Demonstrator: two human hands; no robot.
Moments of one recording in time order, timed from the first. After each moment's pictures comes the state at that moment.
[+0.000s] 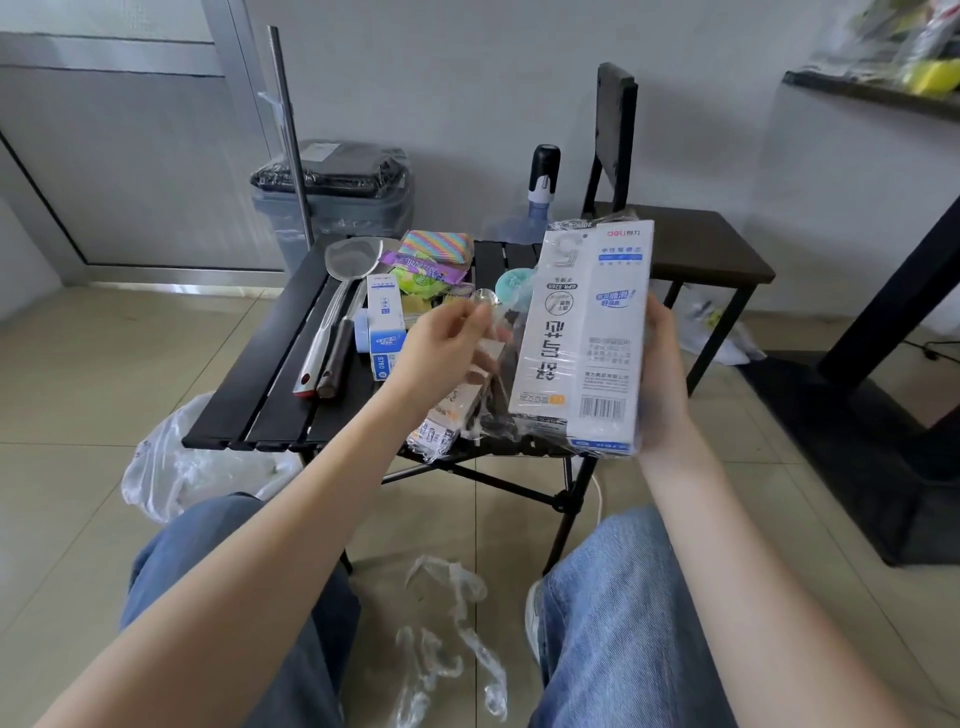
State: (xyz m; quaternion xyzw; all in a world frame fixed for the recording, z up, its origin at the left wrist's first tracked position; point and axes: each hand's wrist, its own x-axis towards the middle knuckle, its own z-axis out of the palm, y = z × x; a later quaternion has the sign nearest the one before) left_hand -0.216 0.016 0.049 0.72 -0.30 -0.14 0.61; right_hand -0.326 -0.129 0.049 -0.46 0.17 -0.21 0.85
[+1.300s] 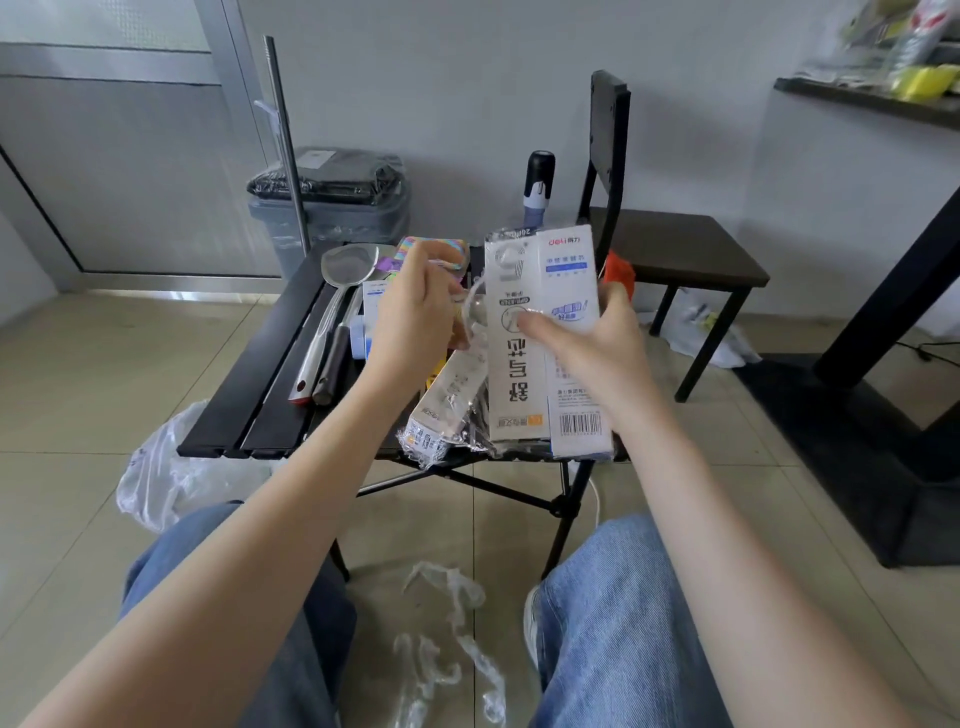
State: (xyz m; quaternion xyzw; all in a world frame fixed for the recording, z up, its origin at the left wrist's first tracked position) left_hand -0.209 0.013 0.077 0.72 -0.25 -0.02 0.64; right_hand -0.309 -0.111 0.072 -0.75 0.25 -0.28 0.54
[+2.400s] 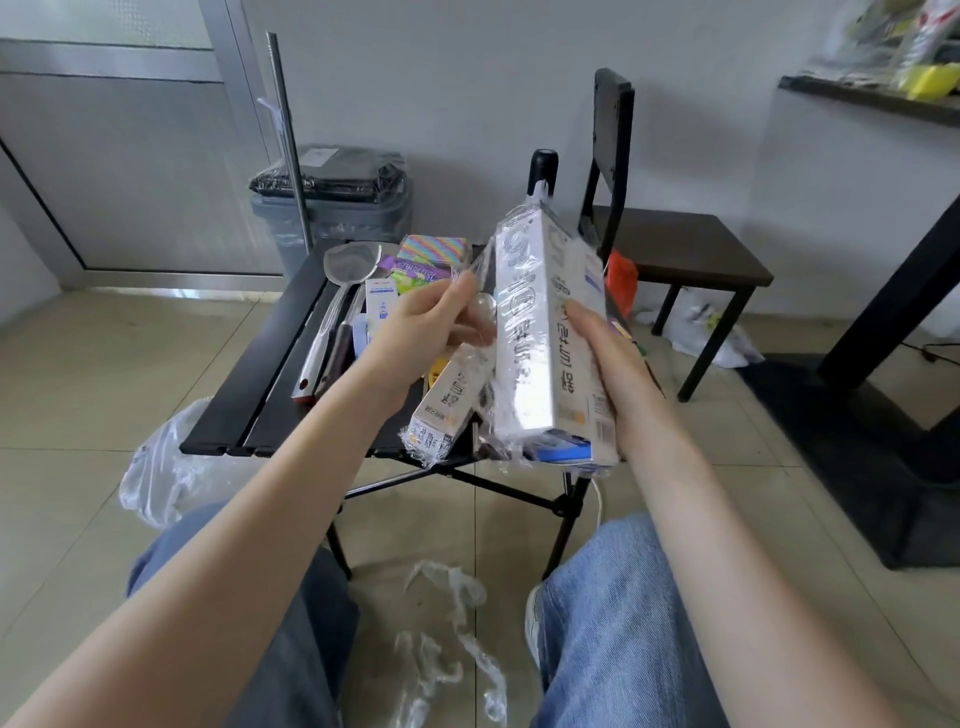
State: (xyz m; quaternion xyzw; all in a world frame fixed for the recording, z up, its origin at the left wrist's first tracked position) left_hand -0.215 0.028 0.080 0.69 -0.27 -0.18 0.65; right_hand -0.321 -0.115 0.061 -0.57 0.20 -0.15 0.78
